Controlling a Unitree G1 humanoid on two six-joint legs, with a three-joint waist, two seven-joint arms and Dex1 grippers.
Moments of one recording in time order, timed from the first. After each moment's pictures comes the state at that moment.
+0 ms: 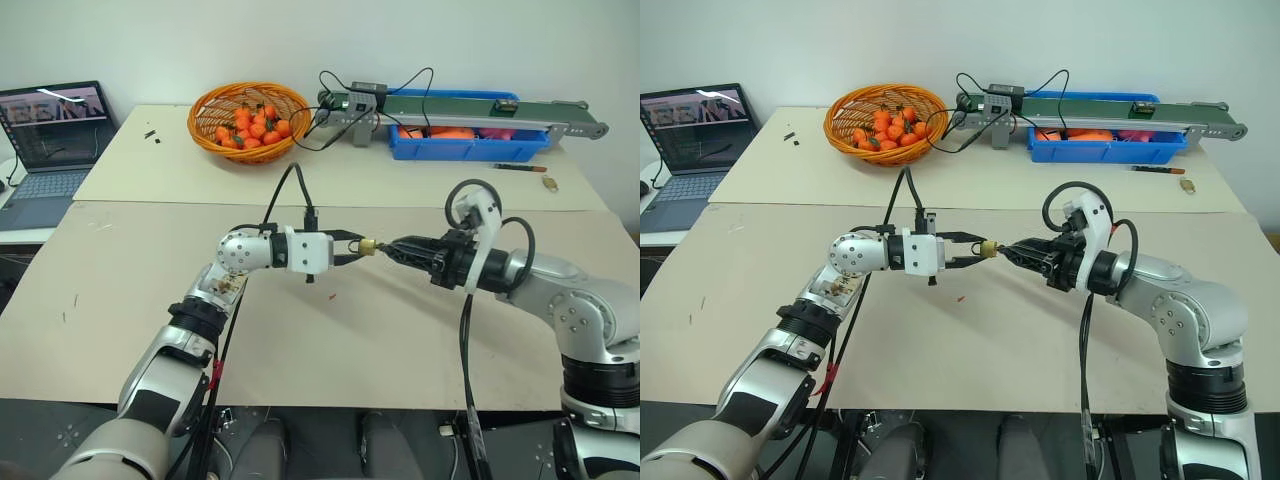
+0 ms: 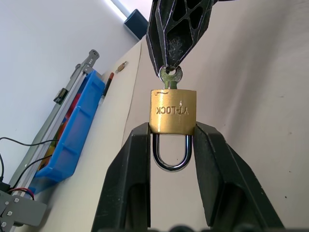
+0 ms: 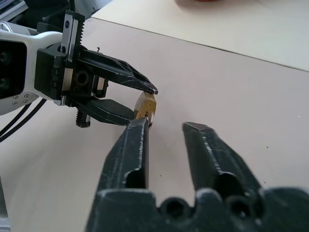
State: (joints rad) left arm -0.80 0.34 -0.29 0.56 0.06 -0.61 -0.96; right arm -0.47 -0.62 -0.15 -0.32 0.83 1.04 0.59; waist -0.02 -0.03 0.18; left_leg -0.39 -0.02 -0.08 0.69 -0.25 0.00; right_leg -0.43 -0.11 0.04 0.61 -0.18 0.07
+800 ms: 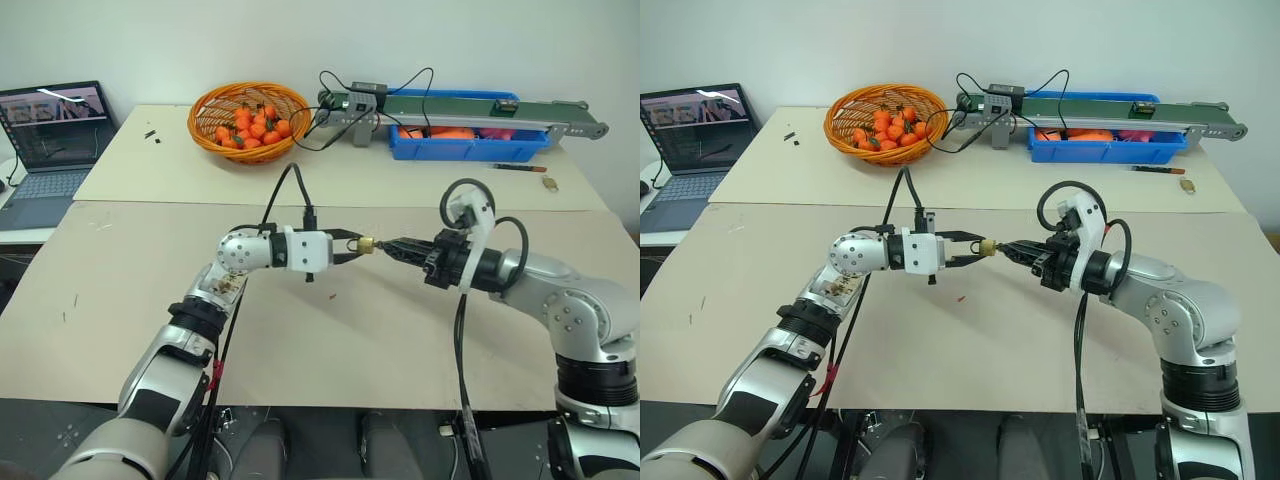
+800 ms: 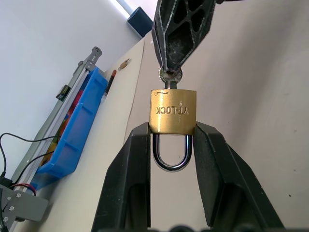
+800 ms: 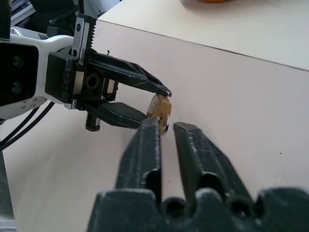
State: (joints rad) left arm -0.81 0.34 -0.29 0.57 0.06 -0.62 -0.95; right arm -0.48 -0.61 -0.13 -0.32 0.83 1.04 0.57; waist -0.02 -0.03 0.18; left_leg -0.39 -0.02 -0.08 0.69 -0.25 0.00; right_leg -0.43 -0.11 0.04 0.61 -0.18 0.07
